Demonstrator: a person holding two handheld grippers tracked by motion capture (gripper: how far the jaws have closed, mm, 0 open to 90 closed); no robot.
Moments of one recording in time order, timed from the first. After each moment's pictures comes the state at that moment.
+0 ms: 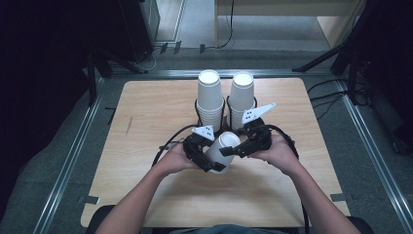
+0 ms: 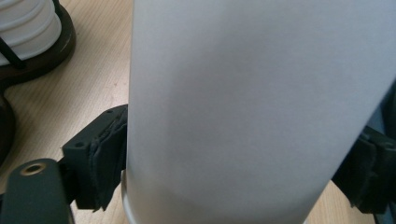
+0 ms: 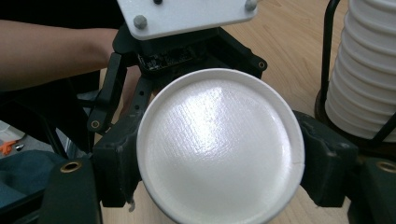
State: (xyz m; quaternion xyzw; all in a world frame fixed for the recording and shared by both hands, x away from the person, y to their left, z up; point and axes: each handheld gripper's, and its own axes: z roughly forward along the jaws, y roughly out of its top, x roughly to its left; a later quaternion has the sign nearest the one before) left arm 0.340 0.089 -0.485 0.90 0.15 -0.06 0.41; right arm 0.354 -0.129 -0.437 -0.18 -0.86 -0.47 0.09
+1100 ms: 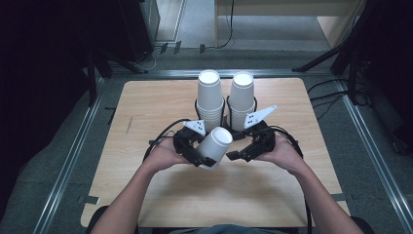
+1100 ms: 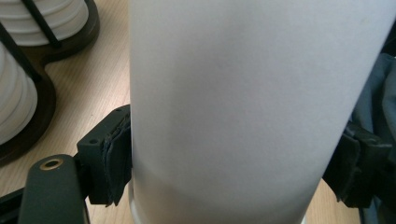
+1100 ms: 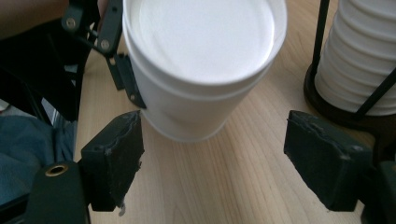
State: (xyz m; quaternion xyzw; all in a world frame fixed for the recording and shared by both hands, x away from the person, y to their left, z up) left arm 0.345 0.116 -0.462 0.91 0.17 -0.06 0.38; right arm 0.354 -0.140 -0.445 -0.15 -0.89 -0.43 0.07
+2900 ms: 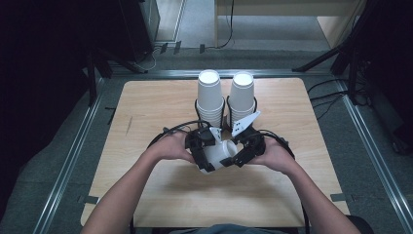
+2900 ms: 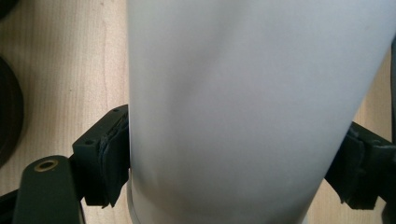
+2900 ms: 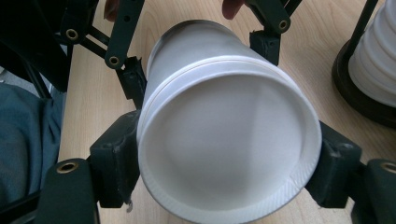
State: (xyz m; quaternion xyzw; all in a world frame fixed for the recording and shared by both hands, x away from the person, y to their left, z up) left arm 0.357 0.073 -0.469 0.98 0.06 -0.06 0.20; right arm 0.353 -0.115 -0.463 -0.12 -0.91 -0.38 0.07
